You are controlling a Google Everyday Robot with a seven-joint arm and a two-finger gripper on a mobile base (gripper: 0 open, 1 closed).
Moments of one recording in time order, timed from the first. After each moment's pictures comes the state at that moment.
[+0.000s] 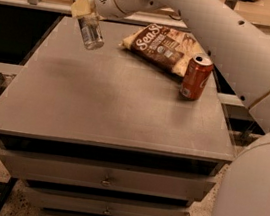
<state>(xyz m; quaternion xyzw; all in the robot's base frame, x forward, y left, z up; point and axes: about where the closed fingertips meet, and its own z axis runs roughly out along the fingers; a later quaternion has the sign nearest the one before) 0.704 0.157 0.972 -0.29 0.82 0.33 0.37</state>
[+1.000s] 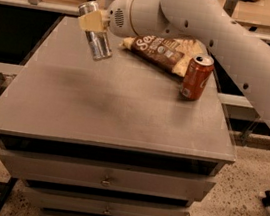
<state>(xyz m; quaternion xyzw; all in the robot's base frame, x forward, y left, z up) 0.661 0.128 0.969 -0.34 0.76 0.36 0.43</state>
